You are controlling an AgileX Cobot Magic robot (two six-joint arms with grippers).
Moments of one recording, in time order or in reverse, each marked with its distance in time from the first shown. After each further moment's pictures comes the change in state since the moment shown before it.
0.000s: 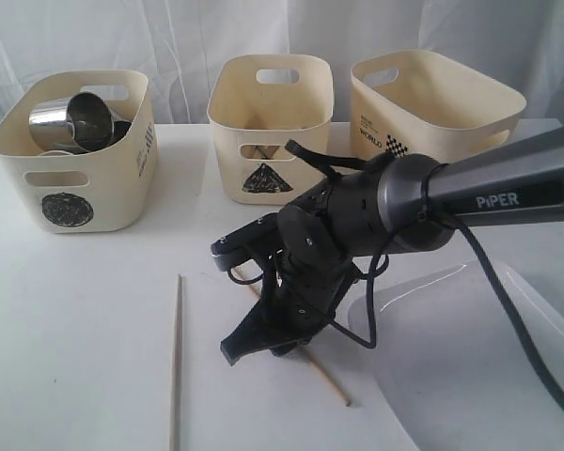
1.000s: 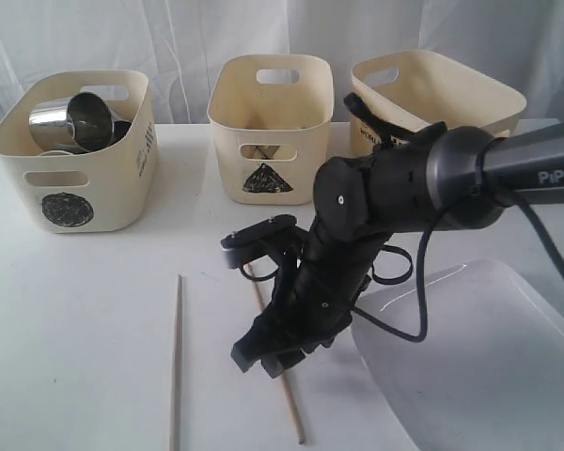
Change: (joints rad) left arm 0.000 0.000 0.000 0.000 0.000 0.000; right arm -0.067 -0.087 0.025 0.311 0.116 -0.343
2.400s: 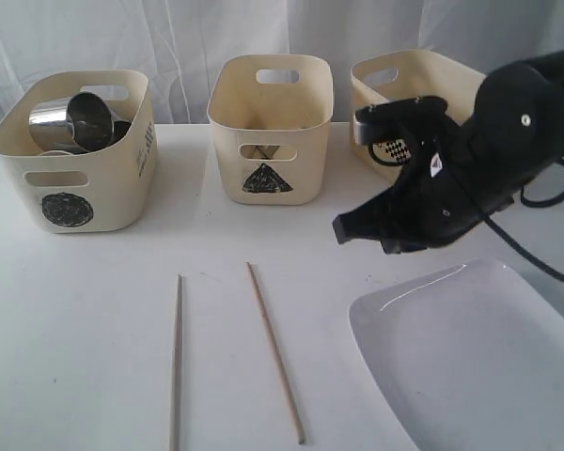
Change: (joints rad) left arm 0.000 0.000 0.000 0.000 0.000 0.000; right arm -0.234 -0.352 0.128 -0.280 -0.077 0.374
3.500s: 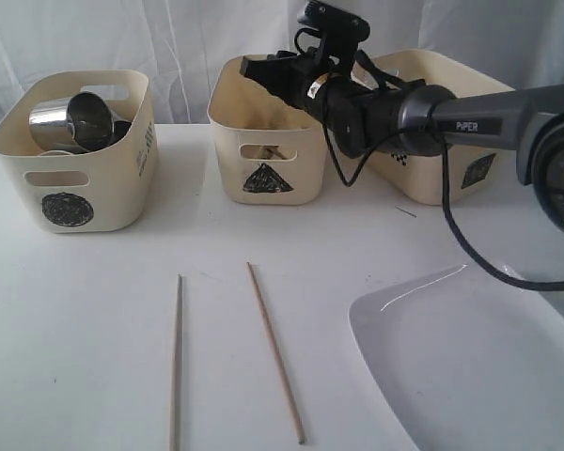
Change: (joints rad) left arm 0.000 0.000 0.000 0.000 0.000 0.000; right arm -0.016 0.705 -0.674 0.040 -0.986 0.231
